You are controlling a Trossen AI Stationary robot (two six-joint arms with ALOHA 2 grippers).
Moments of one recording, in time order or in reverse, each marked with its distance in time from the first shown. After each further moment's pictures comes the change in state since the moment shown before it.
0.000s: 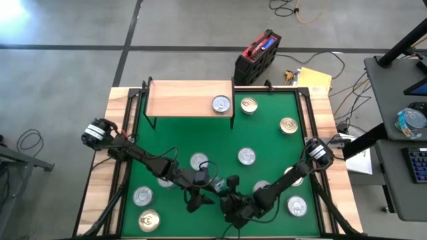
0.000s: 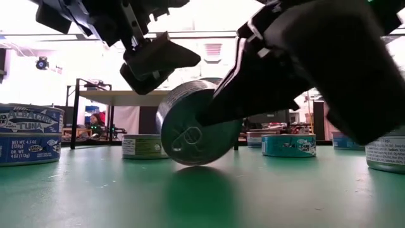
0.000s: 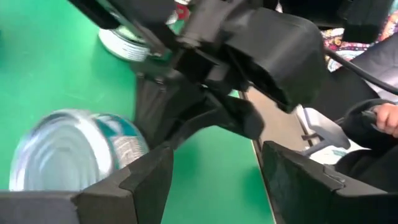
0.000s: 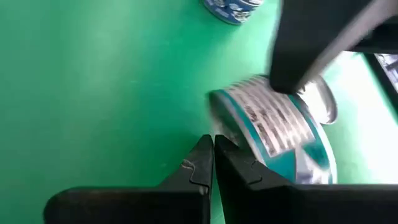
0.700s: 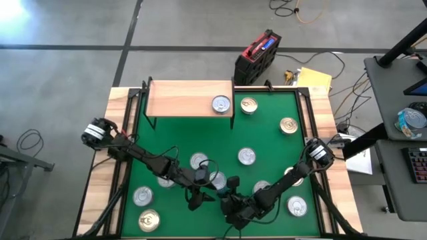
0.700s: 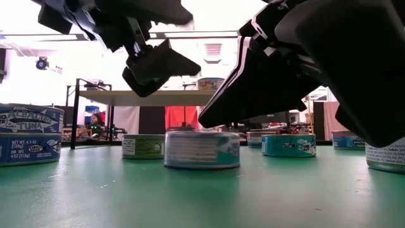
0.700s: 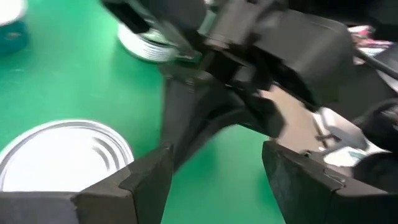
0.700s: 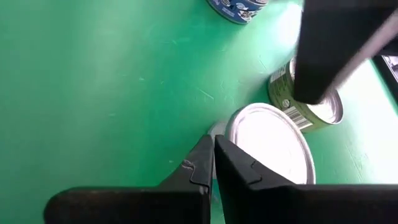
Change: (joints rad) left arm 0.022 -0.004 0.000 -0.038 -0.038 0.019; right arm 0.001 0.000 0.000 -0.003 -0.009 0.003
